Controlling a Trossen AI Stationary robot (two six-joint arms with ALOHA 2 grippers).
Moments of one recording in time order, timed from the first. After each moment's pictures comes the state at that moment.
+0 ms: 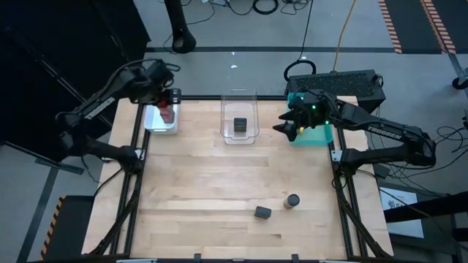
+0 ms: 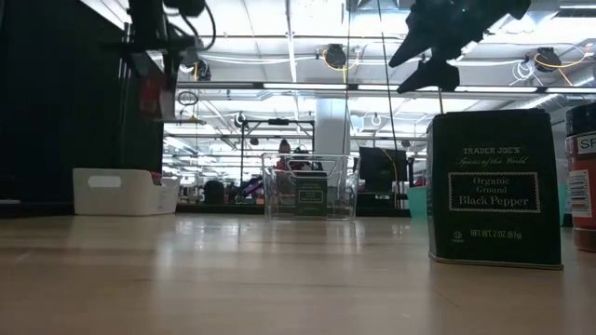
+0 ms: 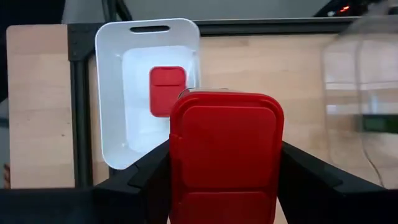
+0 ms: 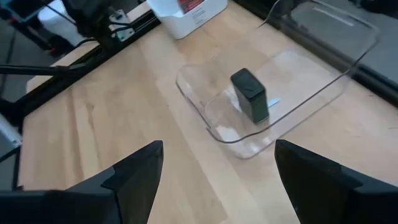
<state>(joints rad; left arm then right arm) 0.73 1.30 1.48 -1.40 -0.21 -0.77 -0.43 1.04 0.96 -0.52 -0.17 0.33</state>
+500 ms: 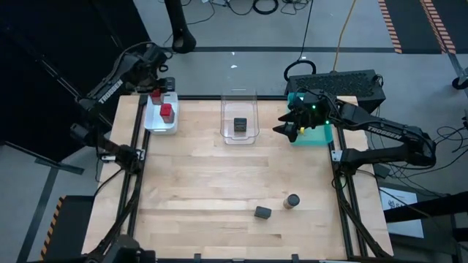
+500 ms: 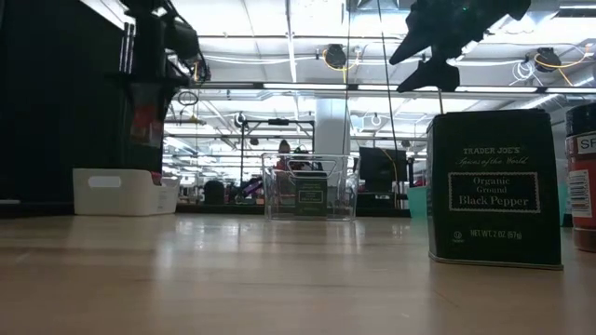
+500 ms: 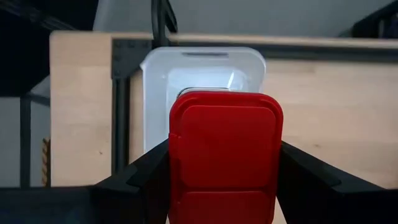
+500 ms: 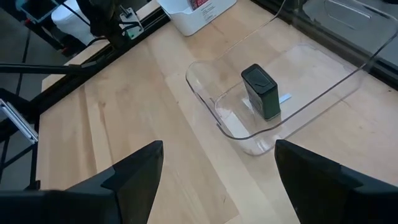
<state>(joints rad) 1.05 1.46 1.48 -1.33 -0.19 -0.54 -0.43 1.04 0.96 -0.52 -0.21 0.35</state>
